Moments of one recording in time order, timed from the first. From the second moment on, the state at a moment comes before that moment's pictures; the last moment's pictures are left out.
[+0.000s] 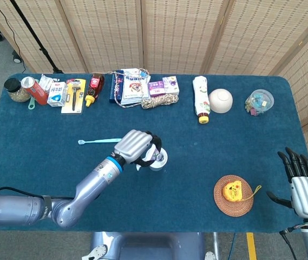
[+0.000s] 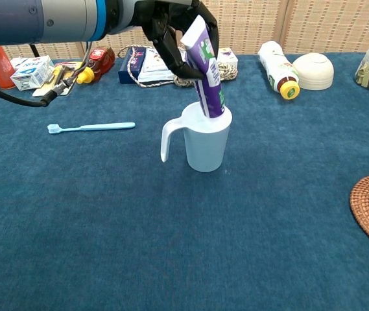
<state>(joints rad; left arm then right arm) -1.18 -1.38 -0.23 -1.84 0.67 0.93 0.30 0.07 -1.08 0.09 -1.73 -1.51 1.50 0.00</state>
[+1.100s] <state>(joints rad) -1.06 -1.24 -0.19 -1.85 0.72 0.96 0.29 0.07 -1.07 0.08 -1.74 -1.52 1.50 0.01</state>
